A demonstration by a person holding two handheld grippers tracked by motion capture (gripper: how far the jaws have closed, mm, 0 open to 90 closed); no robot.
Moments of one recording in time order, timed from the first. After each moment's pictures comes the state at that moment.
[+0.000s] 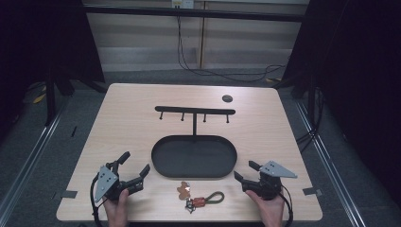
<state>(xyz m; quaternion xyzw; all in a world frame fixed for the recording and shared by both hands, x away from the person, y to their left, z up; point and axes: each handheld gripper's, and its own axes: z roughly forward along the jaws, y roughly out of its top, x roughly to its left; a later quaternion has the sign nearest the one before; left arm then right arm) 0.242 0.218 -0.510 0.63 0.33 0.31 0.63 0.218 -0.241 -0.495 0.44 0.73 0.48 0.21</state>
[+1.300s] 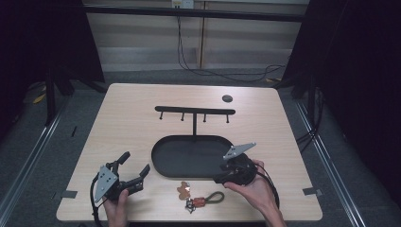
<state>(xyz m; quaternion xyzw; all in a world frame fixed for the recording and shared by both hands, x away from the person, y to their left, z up) 0.242 0.219 -0.510 0.63 0.33 0.32 0.63 0.259 -0.170 -0.442 0.34 0.88 0.33 0.05</state>
